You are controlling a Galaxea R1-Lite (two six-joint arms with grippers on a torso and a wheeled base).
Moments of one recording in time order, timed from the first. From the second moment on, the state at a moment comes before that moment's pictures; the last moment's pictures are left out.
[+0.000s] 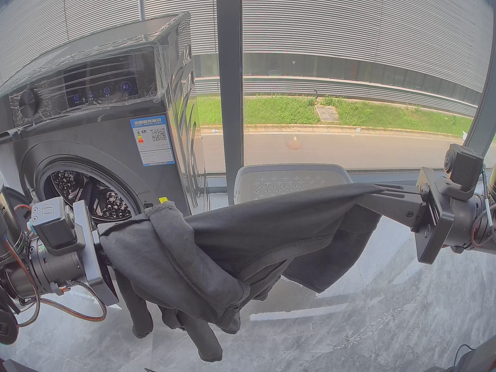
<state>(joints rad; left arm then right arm) -0.39 1.27 -0.39 -0.86 -0.59 0.18 0.61 1.33 -0.62 -0.72 0.49 0.12</state>
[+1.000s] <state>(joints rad) -0.45 1.31 -0.40 -0.86 -0.59 0.19 0.59 1.34 -0.65 -0.72 0.49 0.13</state>
